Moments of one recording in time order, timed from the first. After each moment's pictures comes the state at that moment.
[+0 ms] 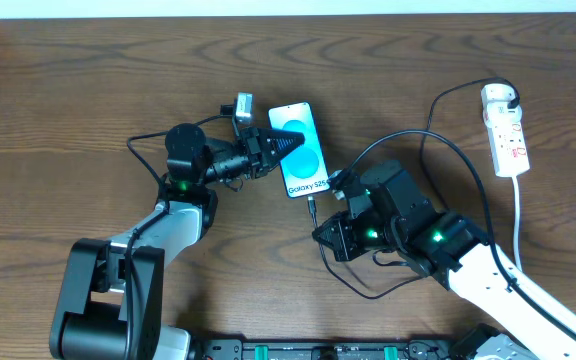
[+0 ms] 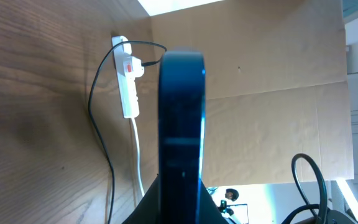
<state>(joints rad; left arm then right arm) -0.17 1.63 0.64 0.92 1.07 -1.32 0.67 1.23 0.81 -0.48 -0.53 0.48</state>
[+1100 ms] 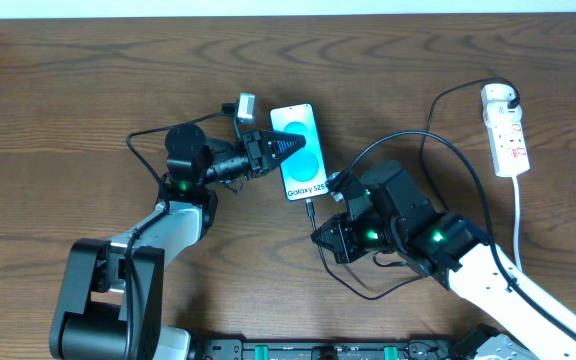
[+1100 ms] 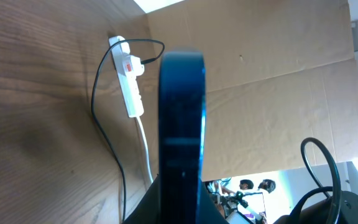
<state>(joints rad) -0.17 1.63 0.64 0.92 1.09 -1.22 0.67 1.23 0.81 -0.49 -0.55 0.46</state>
